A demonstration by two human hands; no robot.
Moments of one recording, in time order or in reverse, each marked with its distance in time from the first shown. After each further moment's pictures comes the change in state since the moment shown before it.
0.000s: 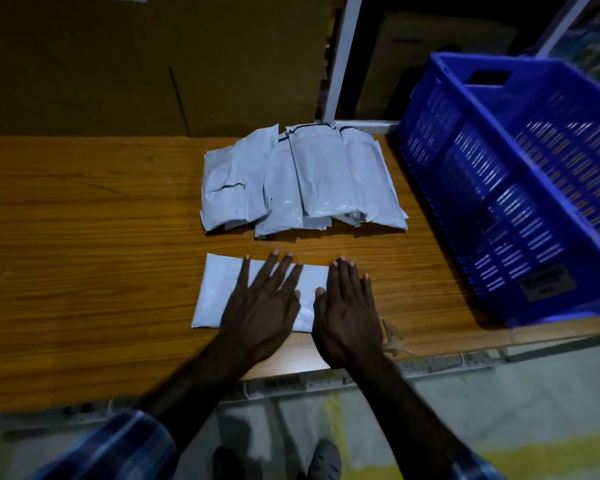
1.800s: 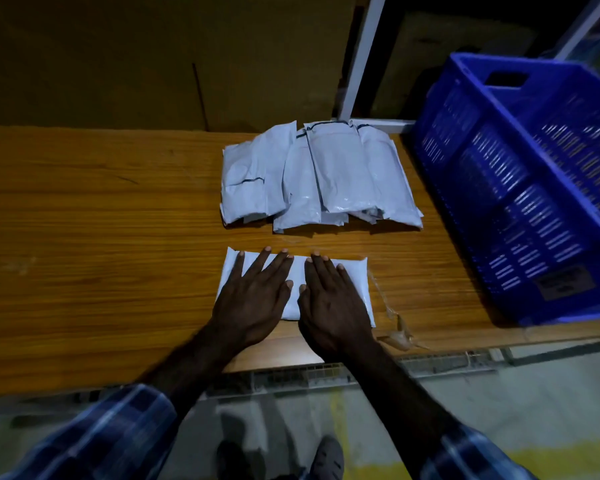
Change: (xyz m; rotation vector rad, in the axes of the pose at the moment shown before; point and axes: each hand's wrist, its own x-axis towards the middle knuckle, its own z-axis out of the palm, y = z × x) left_hand -0.017 -0.040 0.003 -0.009 -0.013 -0.046; right_hand 0.006 -0.037 0.003 0.042 -0.108 -0.240
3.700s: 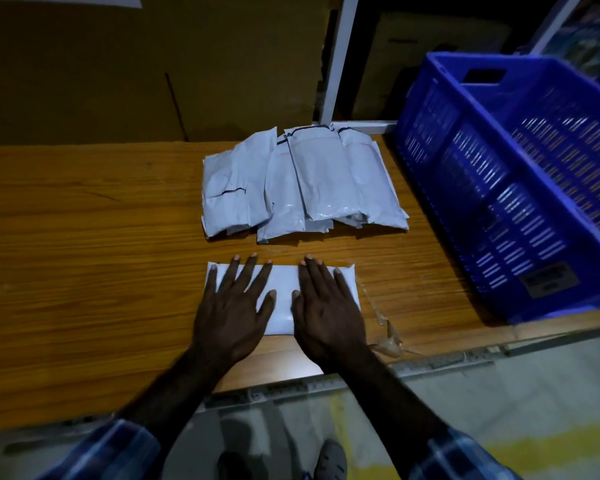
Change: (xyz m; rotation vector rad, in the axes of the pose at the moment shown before) left_hand 0.000 -0.002 -0.004 -0.015 -0.089 -0.145; right_hand 0.000 0.011 0.002 -0.024 0.057 0.084
